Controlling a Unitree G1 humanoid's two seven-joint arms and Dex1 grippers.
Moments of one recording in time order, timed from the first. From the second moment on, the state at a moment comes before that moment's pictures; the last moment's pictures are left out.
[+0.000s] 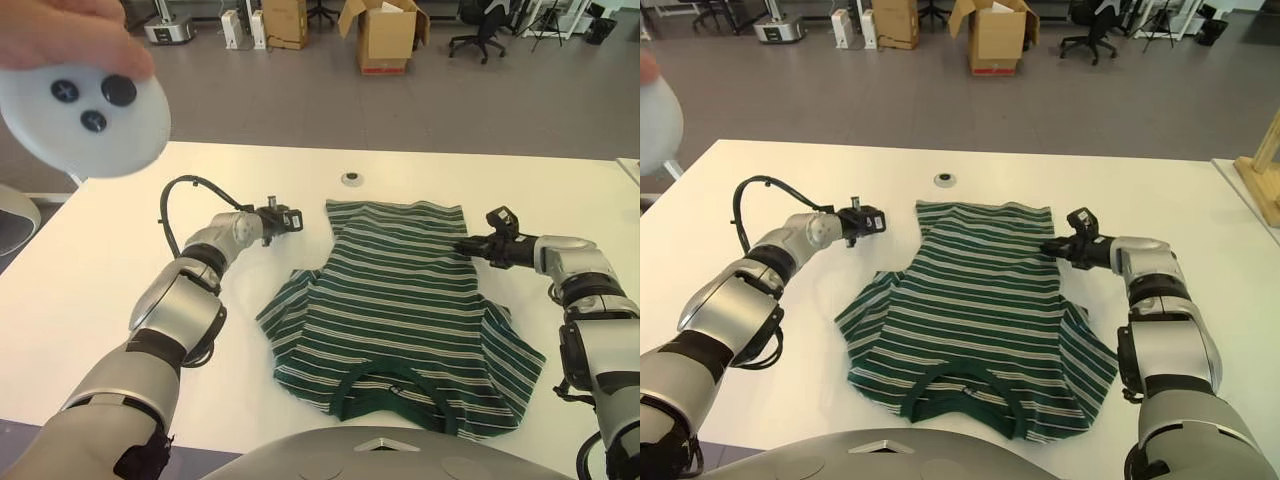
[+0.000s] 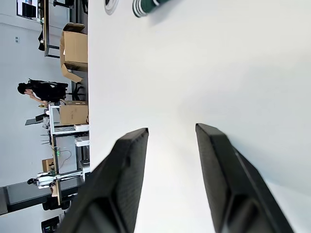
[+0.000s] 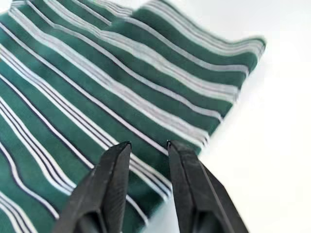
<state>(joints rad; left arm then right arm) -0.95 0.36 -0.56 1.34 0.60 -0.38 -0.33 -0.74 -0.60 0.02 1.13 0.12 0.23 1.00</state>
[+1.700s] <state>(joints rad) -1.01 0.29 -0.71 1.35 0.75 -0.46 -0.25 -0.37 -0.74 0.21 0.42 0.17 0.42 1.28</state>
